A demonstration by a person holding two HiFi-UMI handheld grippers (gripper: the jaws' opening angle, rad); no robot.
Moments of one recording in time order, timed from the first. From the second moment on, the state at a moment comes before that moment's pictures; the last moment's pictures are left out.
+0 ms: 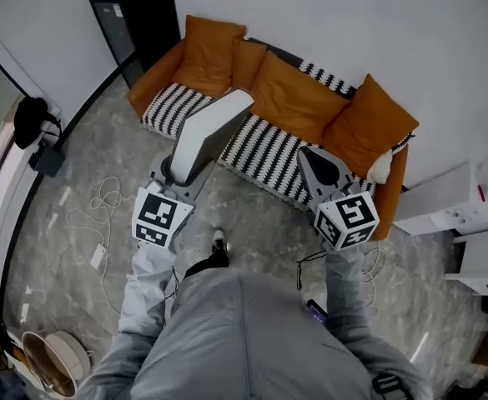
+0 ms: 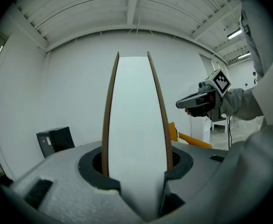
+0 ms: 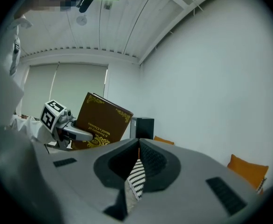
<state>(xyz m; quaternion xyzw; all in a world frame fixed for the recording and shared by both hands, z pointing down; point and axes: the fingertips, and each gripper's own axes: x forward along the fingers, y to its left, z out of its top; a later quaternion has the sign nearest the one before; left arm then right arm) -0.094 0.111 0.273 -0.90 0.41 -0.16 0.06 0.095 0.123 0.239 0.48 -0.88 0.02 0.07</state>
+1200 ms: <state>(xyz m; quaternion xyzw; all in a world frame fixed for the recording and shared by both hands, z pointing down) -0.146 -0.080 0.312 -0.92 0.35 -0.16 0.02 0.024 -0.051 0.269 0.51 -0.85 0.04 0.11</state>
